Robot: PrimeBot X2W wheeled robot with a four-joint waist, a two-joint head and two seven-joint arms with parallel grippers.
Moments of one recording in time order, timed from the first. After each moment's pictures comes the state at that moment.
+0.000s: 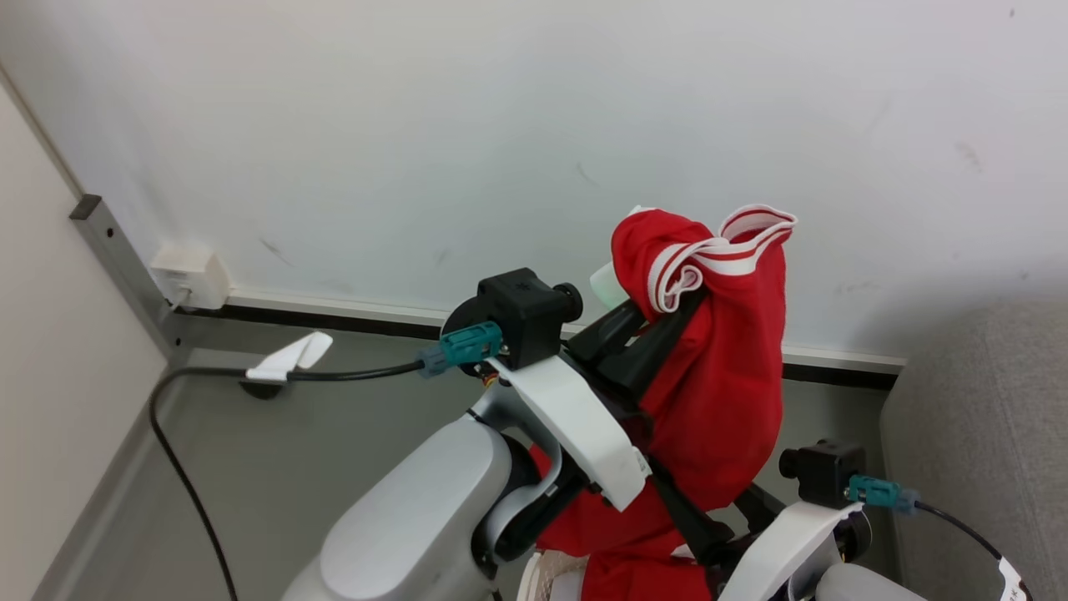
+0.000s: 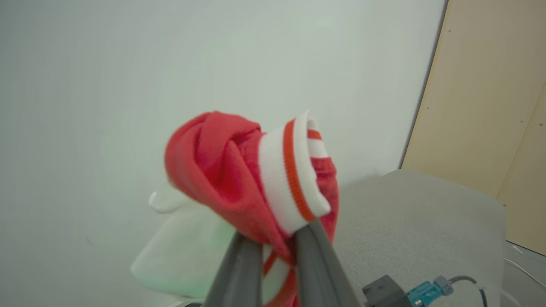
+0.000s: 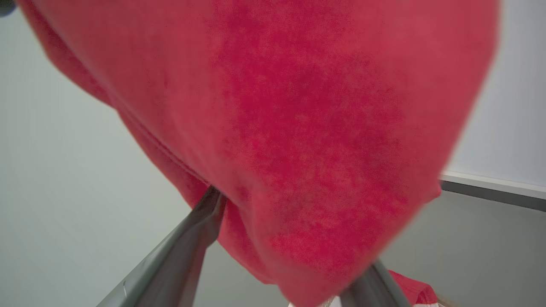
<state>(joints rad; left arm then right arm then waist) -0.69 0.10 -0.74 0.14 -0.61 -0.05 -0.03 -0.54 -0.29 1.05 0.49 1.18 0.13 -0.26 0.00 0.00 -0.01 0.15</state>
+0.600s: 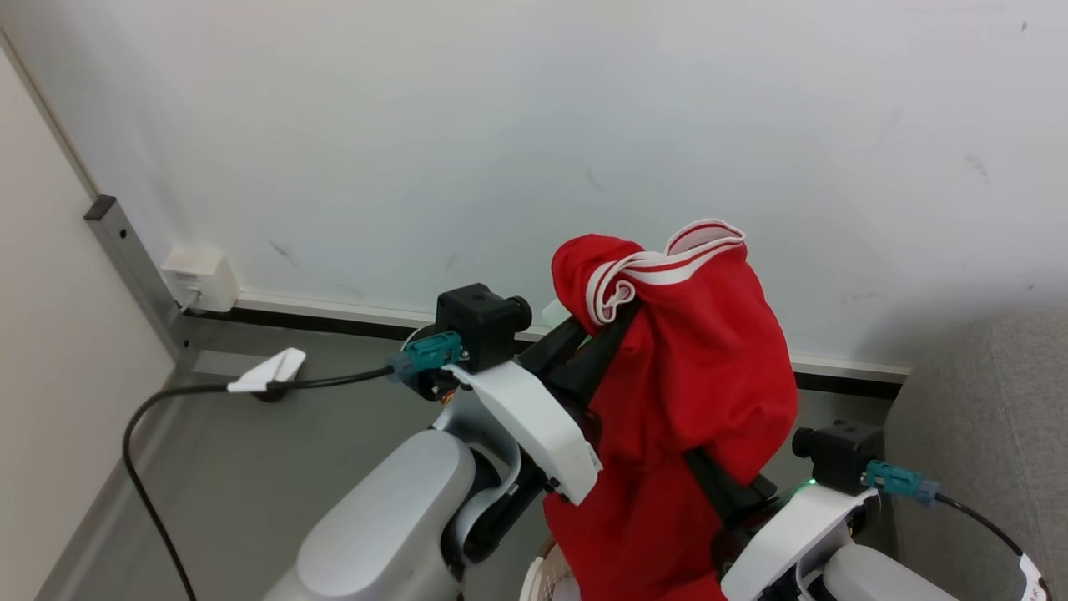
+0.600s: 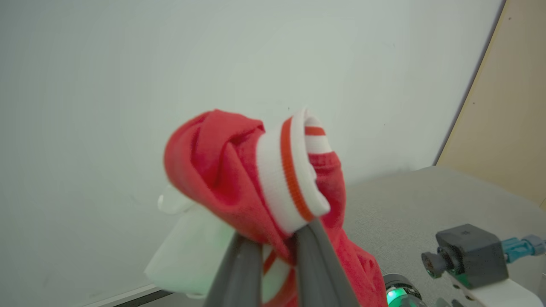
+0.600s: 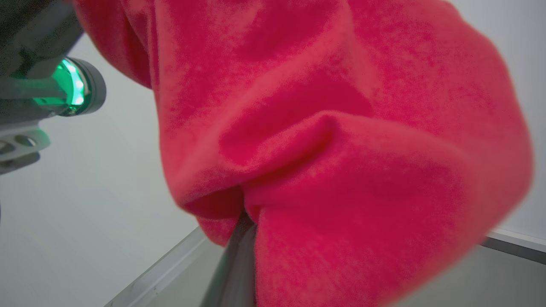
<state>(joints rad) -0.66 0.13 -0.72 0.24 -0.64 -0.03 -0.05 -0.52 -0.28 0.94 0.43 1.05 0.13 -0.26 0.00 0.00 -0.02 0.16</state>
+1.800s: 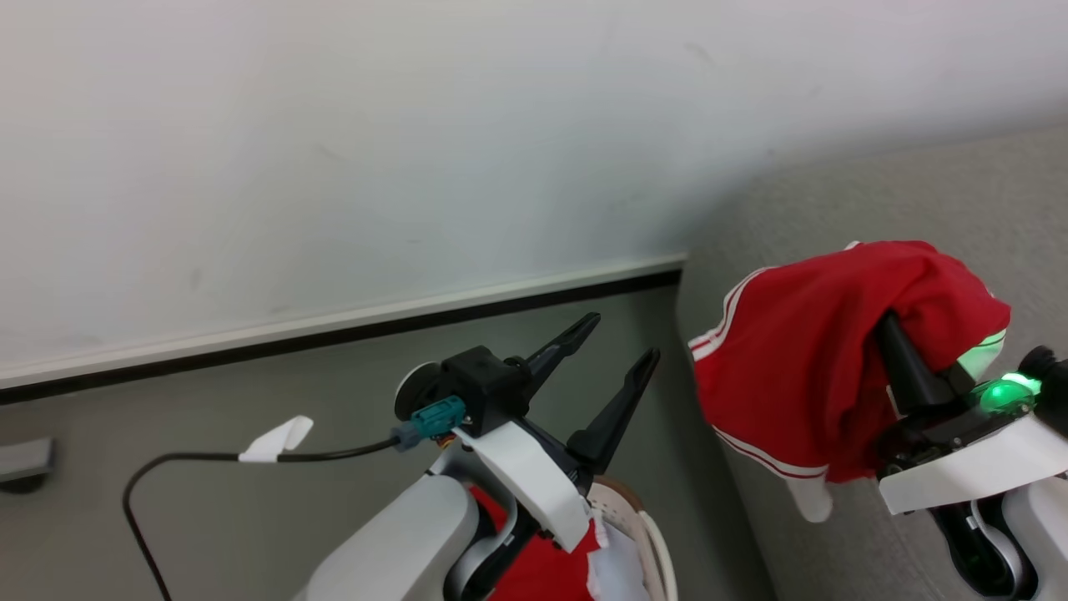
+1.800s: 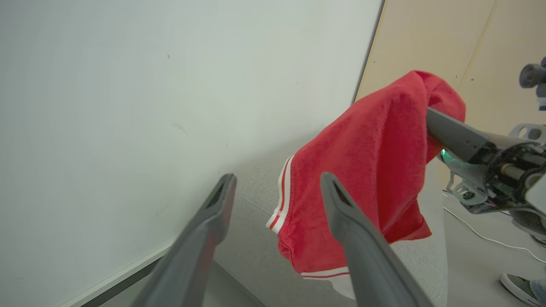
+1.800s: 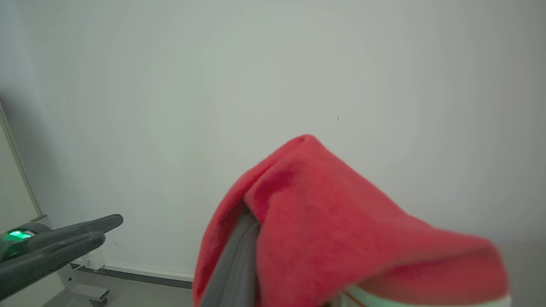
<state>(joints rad) -0.60 0.16 -0.79 0.29 -0.56 -0.04 -0.20 -0.41 -0.43 0.46 0.12 0.76 0.13 -0.26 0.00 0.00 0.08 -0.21</state>
